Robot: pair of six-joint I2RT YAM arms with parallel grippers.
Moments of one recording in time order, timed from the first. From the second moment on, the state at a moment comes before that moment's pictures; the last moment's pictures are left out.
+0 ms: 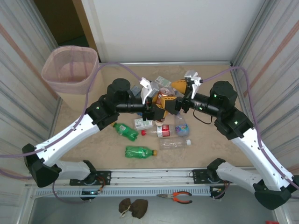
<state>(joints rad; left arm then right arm) -0.84 1.26 1.28 -0.25 0.58 -0.13 0.62 0.93 1.20 -0.33 -0.41 0.22</state>
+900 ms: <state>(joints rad) -0.07 1.18 1.42 -0.37 0.38 -0.45 0.60 0.78 1.20 -0.44 -0.03 0.17</state>
